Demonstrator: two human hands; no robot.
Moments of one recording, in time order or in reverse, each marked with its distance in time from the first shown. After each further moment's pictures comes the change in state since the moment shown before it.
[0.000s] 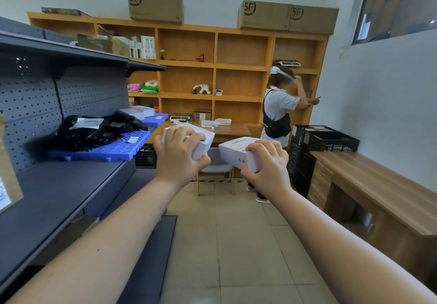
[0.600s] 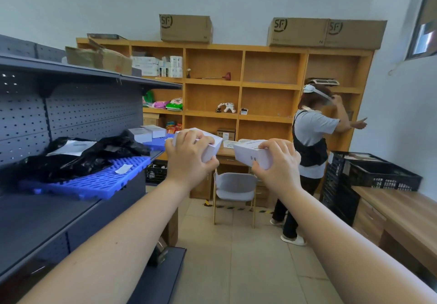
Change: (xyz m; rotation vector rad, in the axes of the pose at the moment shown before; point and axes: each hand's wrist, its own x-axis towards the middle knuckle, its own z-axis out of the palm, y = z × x) left_hand 0.126 -0.039 0.175 0.122 0.040 -0.067; right_hand 0.157 0.149 0.129 0.101 0.047 -0.018
